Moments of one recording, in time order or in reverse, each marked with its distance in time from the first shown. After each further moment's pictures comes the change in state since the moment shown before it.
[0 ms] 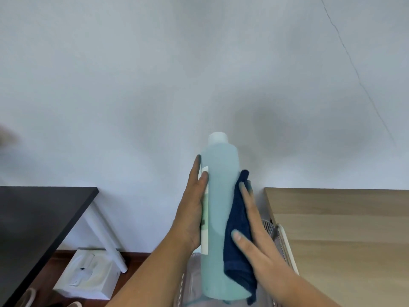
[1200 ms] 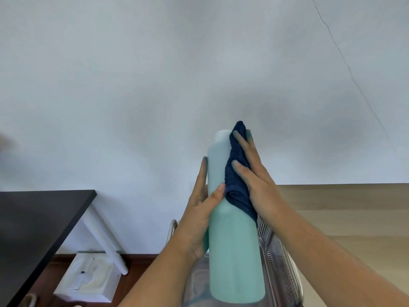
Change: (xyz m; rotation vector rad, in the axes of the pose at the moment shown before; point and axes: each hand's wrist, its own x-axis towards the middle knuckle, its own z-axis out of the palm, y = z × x) left_hand -0.013 -0.004 0.012 -0.035 -0.131 0.014; right_hand 0.080 -0.021 -0.031 -0.038 0.185 -0.054
